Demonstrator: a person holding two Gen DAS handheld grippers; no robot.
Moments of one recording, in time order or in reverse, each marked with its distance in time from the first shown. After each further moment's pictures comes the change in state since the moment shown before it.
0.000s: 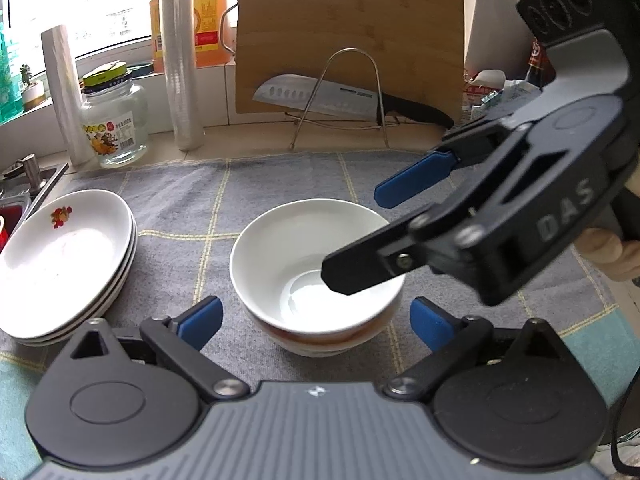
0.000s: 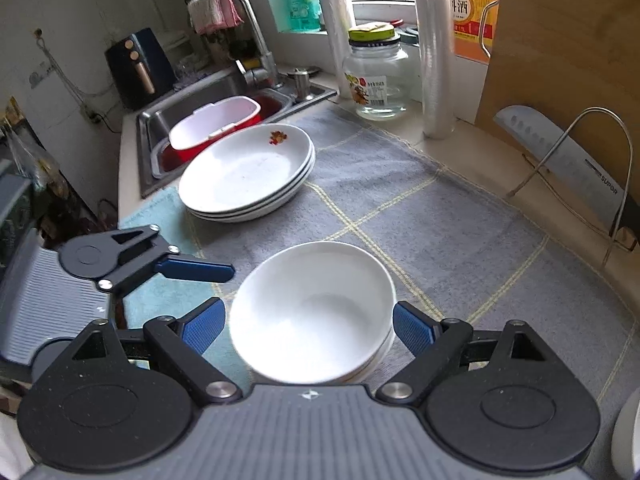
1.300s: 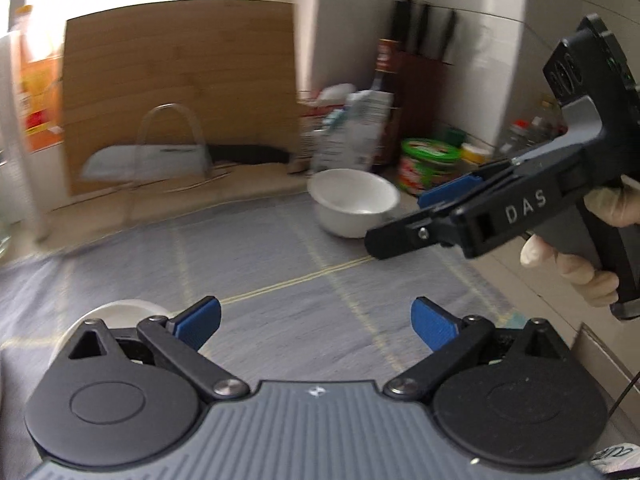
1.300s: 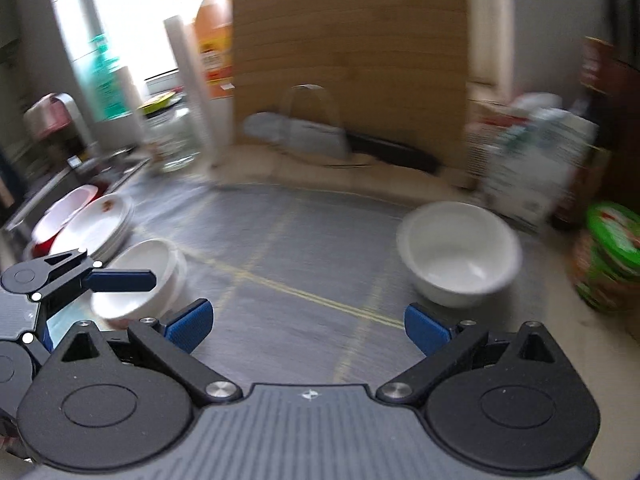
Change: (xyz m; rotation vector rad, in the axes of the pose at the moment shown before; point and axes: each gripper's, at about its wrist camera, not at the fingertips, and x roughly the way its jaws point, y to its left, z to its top) left arm 0.010 -0.087 0.035 0.234 -0.089 -0.332; right arm -0.123 -0.056 -0.106 0.395 -0.190 -0.463
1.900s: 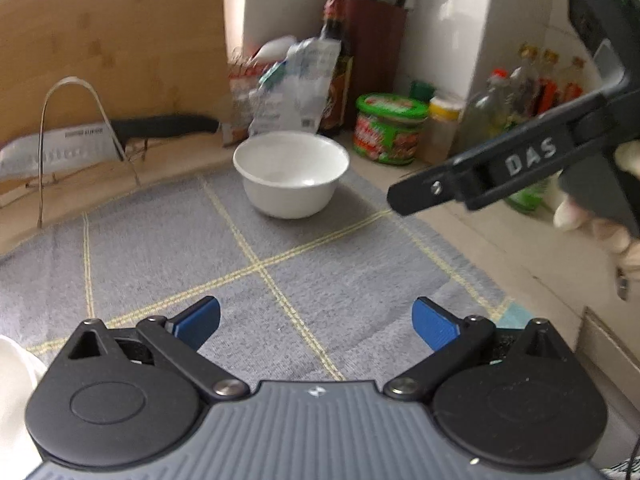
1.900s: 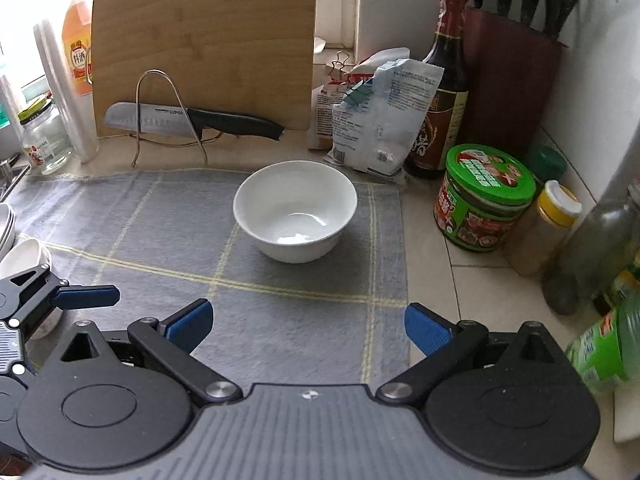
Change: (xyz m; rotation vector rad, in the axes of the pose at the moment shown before) left arm 0.083 -0.031 0.001 0.052 0.100 -0.067; right arm -0.008 -0.064 -0.019 0.111 0.060 -0.293
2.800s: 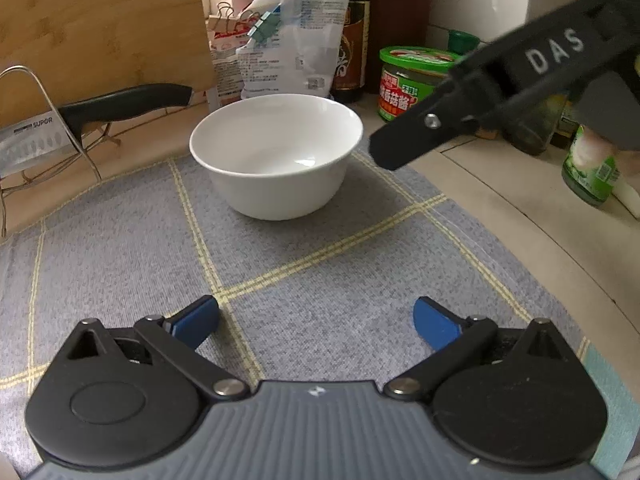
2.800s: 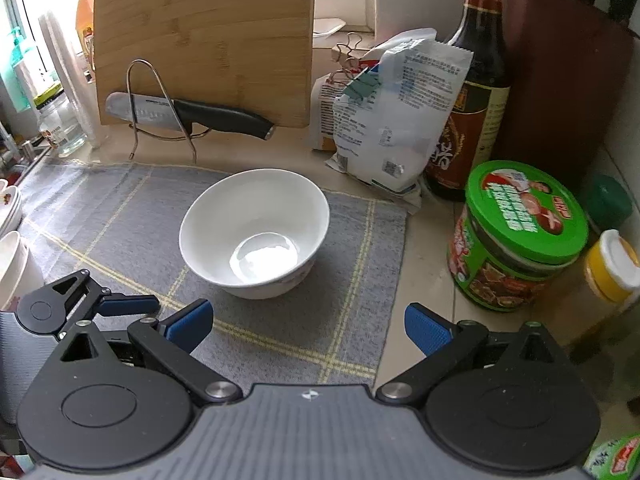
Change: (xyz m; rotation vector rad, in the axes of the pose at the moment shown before) left arm 0.095 -0.032 0.009 0.025 0.074 0.111; right arm 0.062 -0.059 0.038 -0.095 0.044 0.169
